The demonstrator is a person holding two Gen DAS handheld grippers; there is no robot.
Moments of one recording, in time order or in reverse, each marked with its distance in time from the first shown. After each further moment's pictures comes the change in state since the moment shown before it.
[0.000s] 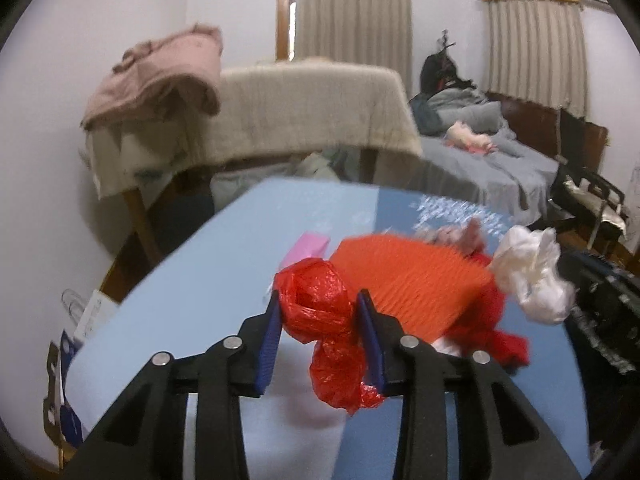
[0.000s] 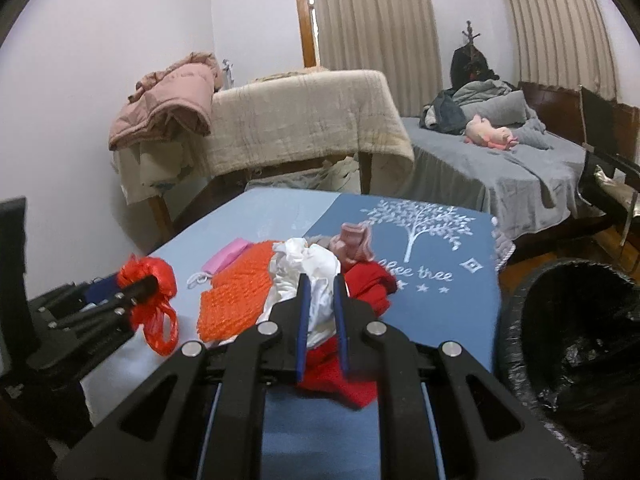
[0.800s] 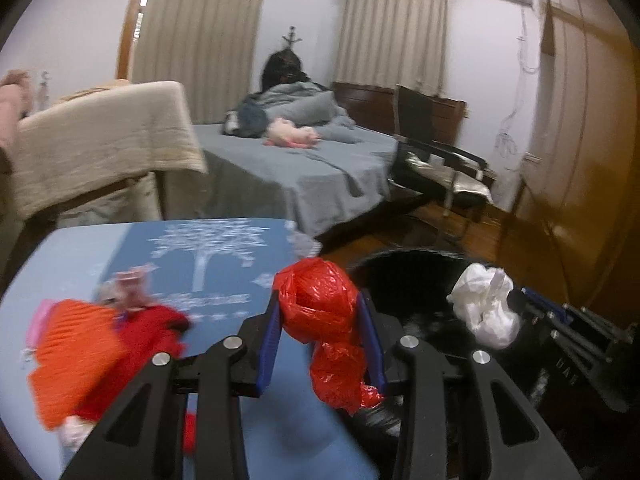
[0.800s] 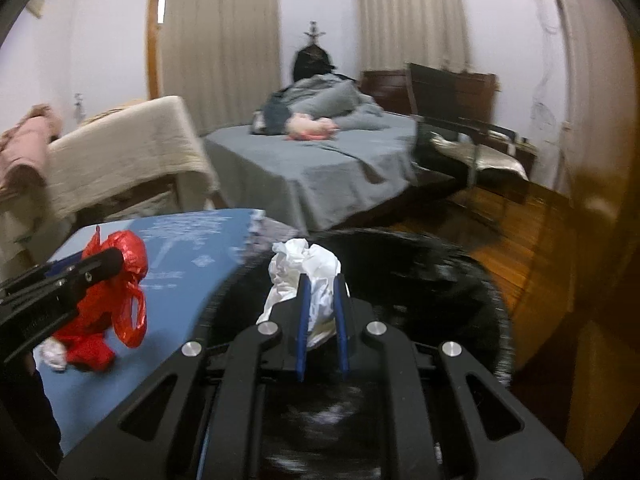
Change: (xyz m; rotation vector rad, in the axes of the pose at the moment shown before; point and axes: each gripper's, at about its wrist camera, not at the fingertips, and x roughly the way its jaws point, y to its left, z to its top) left arm 0.027 -0.251 0.038 0.190 0.009 -0.538; right arm -0.101 -0.205 -0.043 0.216 -0.023 -0.527
